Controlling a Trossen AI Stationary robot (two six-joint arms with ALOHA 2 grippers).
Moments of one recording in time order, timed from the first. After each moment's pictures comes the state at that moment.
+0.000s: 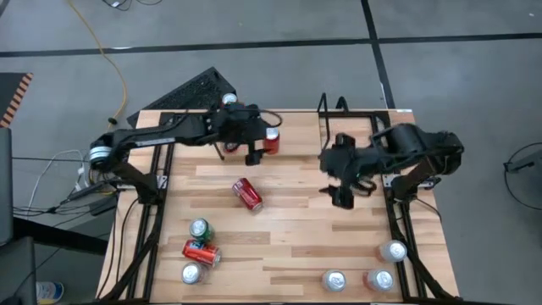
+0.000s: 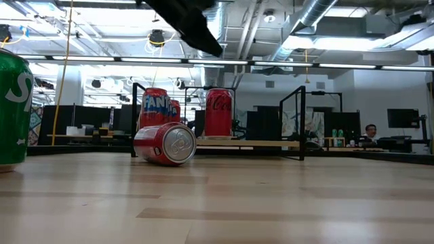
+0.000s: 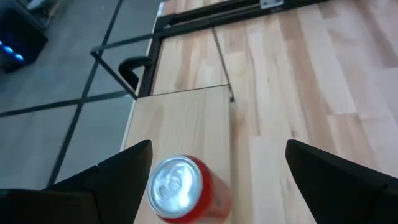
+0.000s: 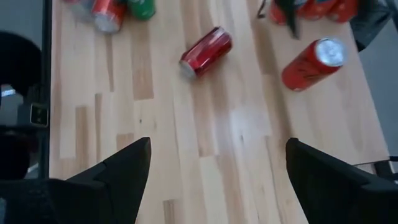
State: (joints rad) left arm 0.31 1.52 1.32 -0.29 -0.02 0.38; right arm 0.29 1.62 2.17 -1.57 0.27 0.34
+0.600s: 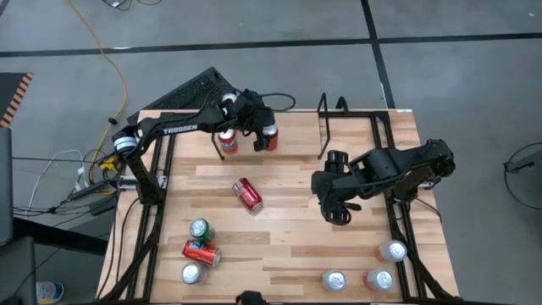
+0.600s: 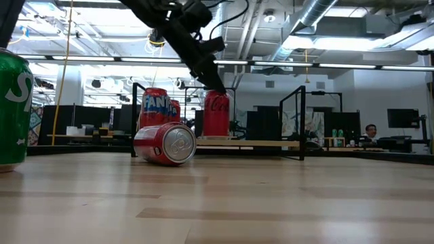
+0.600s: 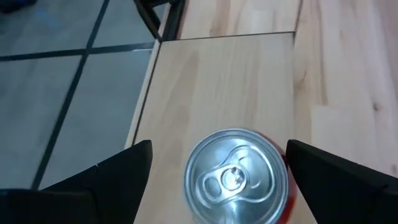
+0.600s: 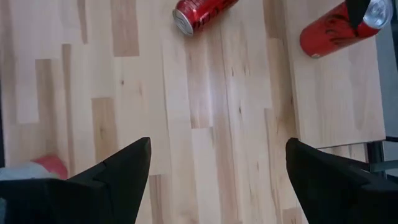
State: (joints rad) left arm 0.47 1.73 1.38 -0.28 -0.01 0.40; right arm 0.36 1.66 1.99 -1.57 0.31 0.37
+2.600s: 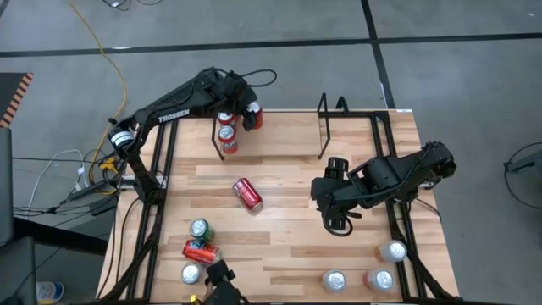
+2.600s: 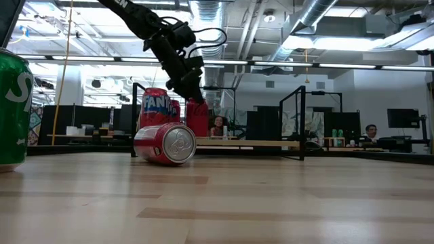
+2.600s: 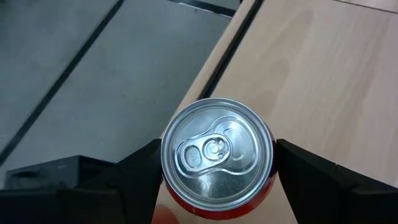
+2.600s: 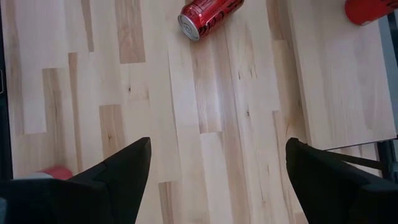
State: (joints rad) left arm 0.70 1.73 1.37 -0.41 -0.04 0.25; right arm 0.41 1.66 1.95 -1.52 0.35 0.45
